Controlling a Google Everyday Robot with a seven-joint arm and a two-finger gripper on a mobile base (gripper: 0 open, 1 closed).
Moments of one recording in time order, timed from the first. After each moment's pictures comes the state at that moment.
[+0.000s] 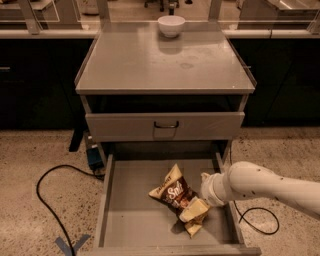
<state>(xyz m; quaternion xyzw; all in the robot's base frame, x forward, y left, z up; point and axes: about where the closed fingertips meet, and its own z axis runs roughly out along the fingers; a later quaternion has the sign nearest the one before) 0.500 -0.125 0.519 -0.47 0.83 0.15 0.25</state>
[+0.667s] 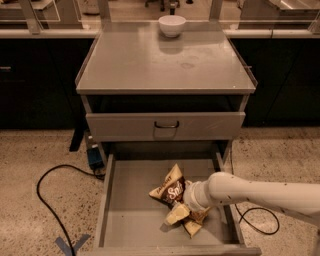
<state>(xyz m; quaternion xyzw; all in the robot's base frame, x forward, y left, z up) 0.517 -0.076 0.440 -0.47 0.83 0.19 0.25</state>
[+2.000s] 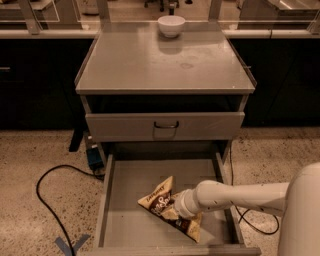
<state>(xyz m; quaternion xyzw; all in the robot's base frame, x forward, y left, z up) 0.519 -0.039 0.375 -0.47 0.83 0.21 0.24</state>
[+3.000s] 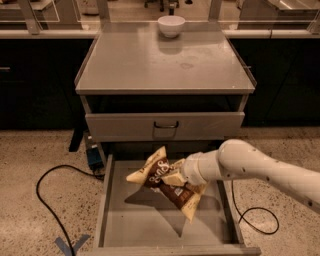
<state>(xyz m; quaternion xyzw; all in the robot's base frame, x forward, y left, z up) 0.537 -0.035 0.593 -0.47 0.78 0.25 0.32</state>
